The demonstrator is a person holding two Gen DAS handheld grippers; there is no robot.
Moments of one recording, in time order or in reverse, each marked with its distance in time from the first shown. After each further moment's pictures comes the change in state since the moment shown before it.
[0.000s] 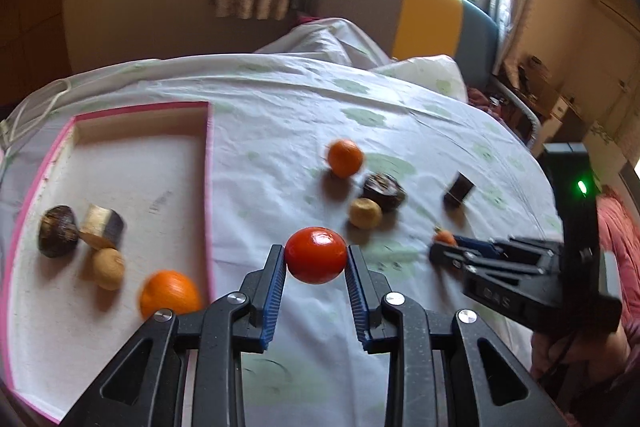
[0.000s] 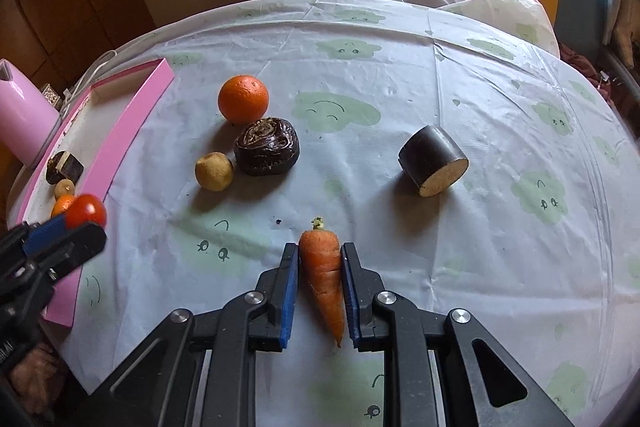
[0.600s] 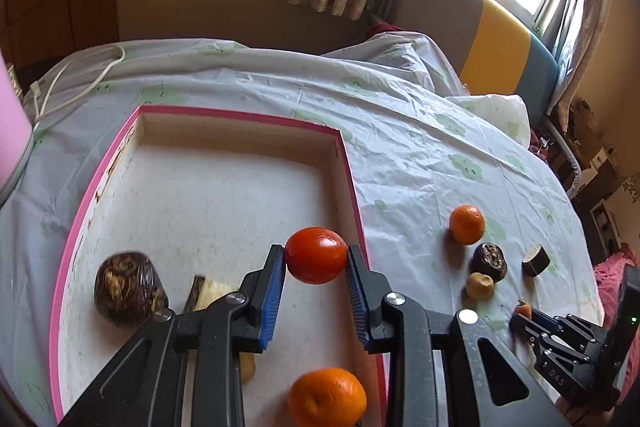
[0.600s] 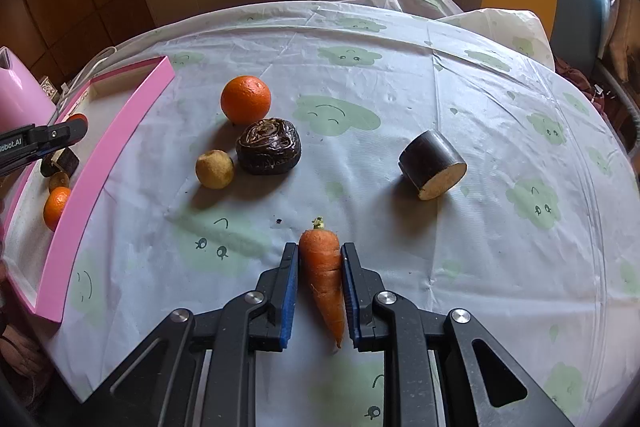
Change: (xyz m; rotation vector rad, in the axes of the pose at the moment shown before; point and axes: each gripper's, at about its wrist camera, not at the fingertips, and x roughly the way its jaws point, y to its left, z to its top) left arm 0.029 0.095 0.044 -0.146 0.041 0.096; right arm -0.001 0.006 -0.005 -0.030 -0.035 -0.034
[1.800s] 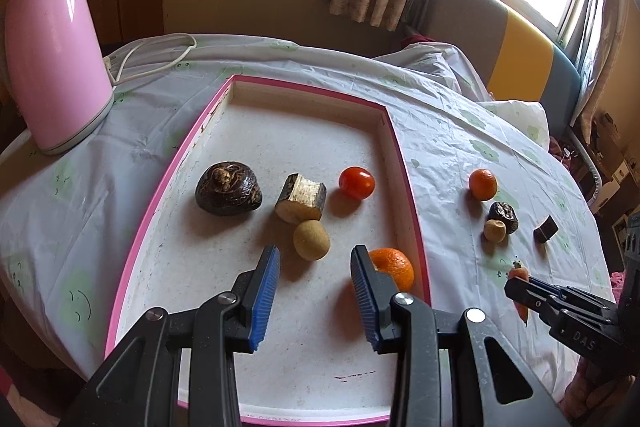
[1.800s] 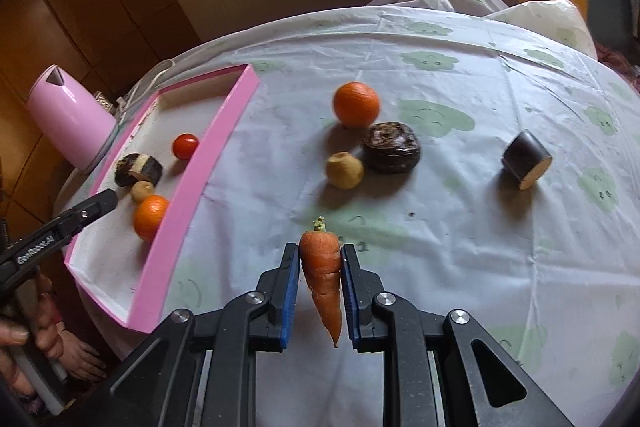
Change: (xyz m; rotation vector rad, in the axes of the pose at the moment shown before) left arm -0.068 0.024 -0.065 -0.074 -0.051 0.107; right arm -0.021 0.063 0.000 0.028 -0.010 0.266
